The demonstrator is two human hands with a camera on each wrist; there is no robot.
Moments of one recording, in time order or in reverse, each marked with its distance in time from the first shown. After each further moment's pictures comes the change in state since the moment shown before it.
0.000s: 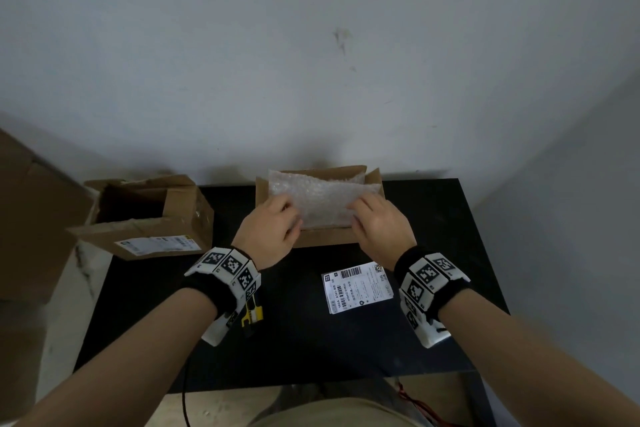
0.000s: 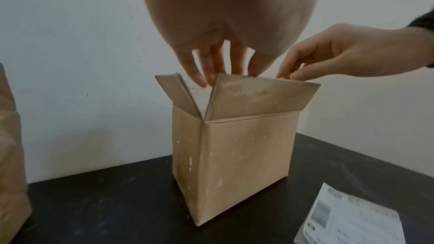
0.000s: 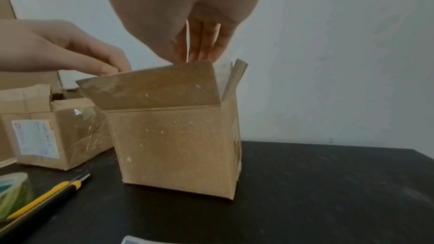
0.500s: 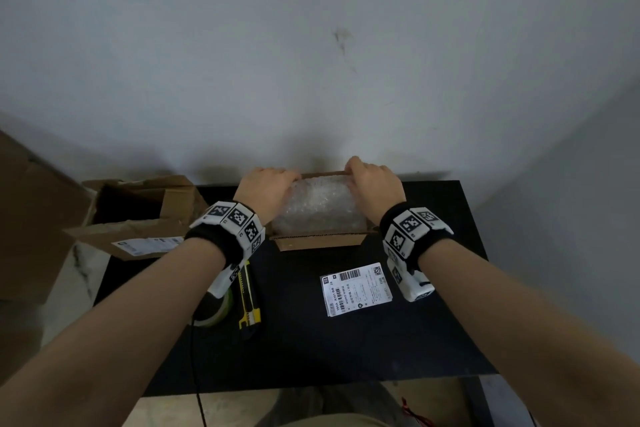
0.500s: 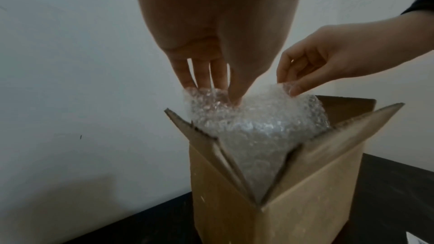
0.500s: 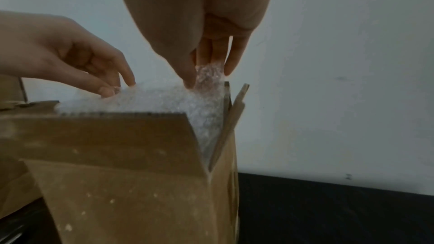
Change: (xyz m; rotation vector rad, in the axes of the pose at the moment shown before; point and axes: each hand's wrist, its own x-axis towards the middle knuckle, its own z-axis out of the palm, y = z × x) left_hand 0.059 -0.010 -0.029 0.225 -0.086 -0.092; right_hand 0.069 0.008 -0.014 -0.189 -0.155 0.147
